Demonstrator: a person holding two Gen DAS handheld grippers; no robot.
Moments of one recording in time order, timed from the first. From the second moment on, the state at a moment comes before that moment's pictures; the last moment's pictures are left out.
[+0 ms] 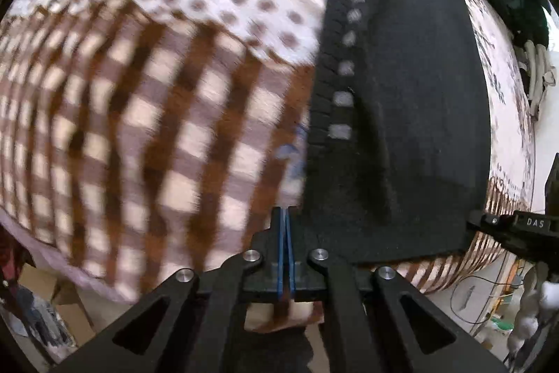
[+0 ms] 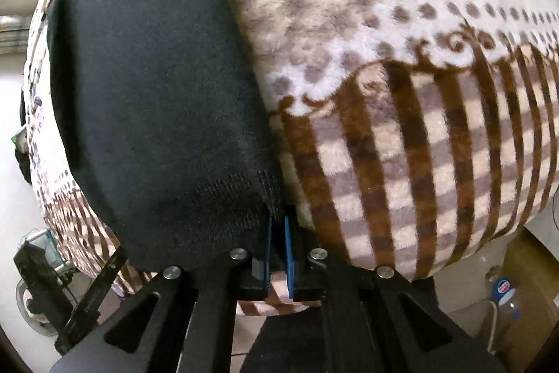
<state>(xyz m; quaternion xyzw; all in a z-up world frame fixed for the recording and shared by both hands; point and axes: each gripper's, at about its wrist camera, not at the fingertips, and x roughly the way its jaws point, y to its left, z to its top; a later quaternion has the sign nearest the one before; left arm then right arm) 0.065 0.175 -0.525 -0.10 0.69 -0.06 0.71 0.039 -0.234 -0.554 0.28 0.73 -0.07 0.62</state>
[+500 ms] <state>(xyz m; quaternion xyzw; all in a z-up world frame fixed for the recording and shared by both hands) 0.274 0.094 -0.473 -0.03 0.58 -0.12 0.80 0.117 -0.282 -0.534 0.29 0.67 -0.14 0.67</state>
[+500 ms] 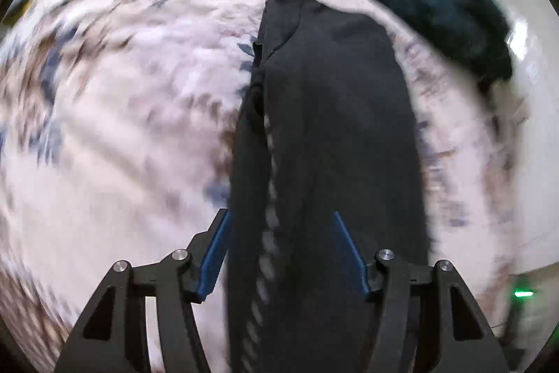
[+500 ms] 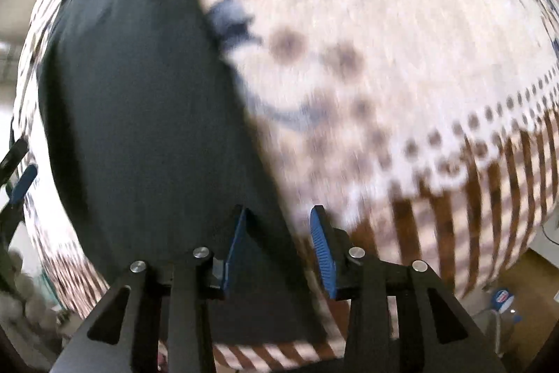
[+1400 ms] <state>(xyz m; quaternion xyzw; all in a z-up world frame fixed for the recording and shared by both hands) 0.143 0.144 -0.517 -0.16 0.68 -0.16 0.70 0.043 -0.305 -0.510 0.34 0.66 -0.07 0.67</state>
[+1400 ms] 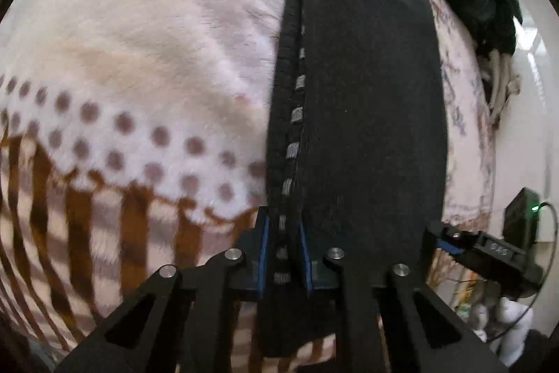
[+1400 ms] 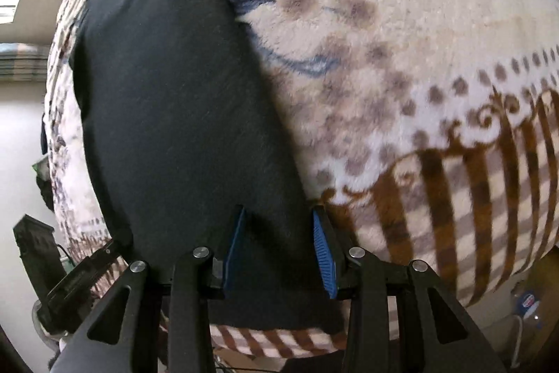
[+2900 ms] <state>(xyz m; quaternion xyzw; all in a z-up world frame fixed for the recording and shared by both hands) 0.158 0.134 -0.403 -0.30 0.56 -0.24 0.73 0.003 -0.349 -0.400 0.50 0.58 0.07 0.64</state>
